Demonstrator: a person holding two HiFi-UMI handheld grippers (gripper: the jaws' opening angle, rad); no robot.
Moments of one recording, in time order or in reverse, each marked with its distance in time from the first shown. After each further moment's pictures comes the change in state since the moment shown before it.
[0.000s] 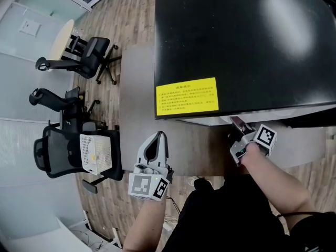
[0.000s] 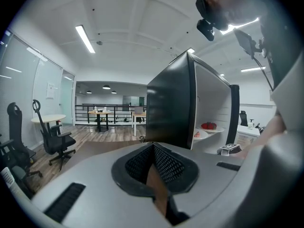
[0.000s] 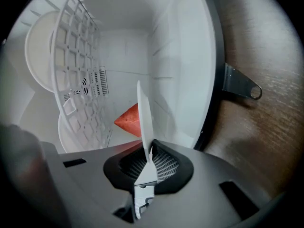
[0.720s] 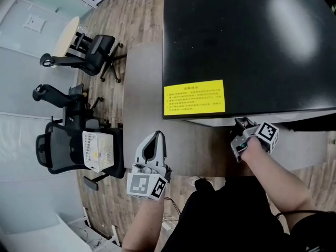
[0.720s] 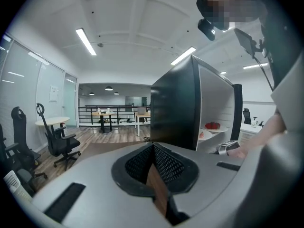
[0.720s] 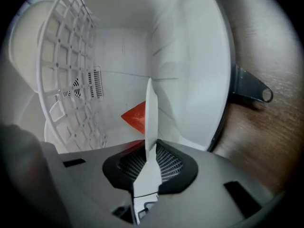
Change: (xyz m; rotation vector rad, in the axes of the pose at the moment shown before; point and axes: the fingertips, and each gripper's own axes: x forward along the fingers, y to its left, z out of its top) left arm -0.006 0.017 0.003 0.015 -0.002 0.038; right arm 0.019 0.001 0.013 0.026 -0.045 -0.063
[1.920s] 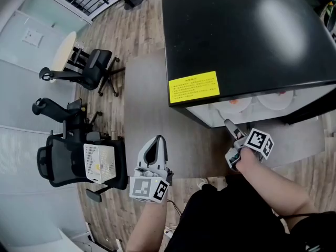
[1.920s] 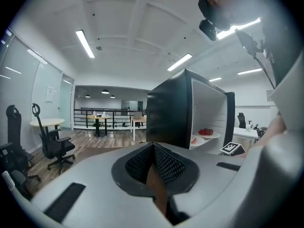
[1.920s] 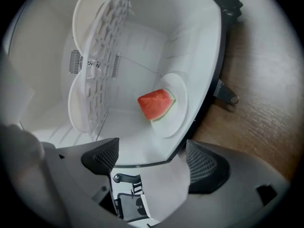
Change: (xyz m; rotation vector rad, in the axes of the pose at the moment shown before) left arm -0.024 -0.005 0.020 -0.003 -0.057 -0.051; right arm -0.038 0.001 -0.046 -0.239 0.017 -0.122
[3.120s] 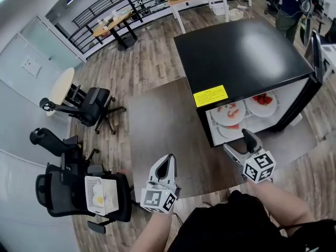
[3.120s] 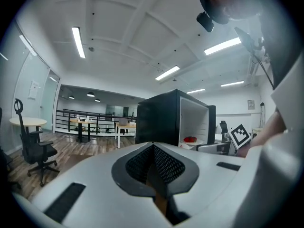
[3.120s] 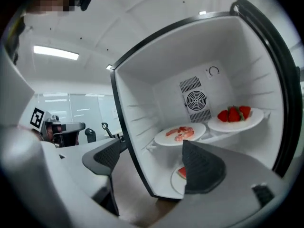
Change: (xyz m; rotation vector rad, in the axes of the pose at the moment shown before) left arm -0.029 0.012 0.012 0.000 -0.101 -0.214; right arm -0.075 0.141 -0.018 -1.163 -0.281 0.118
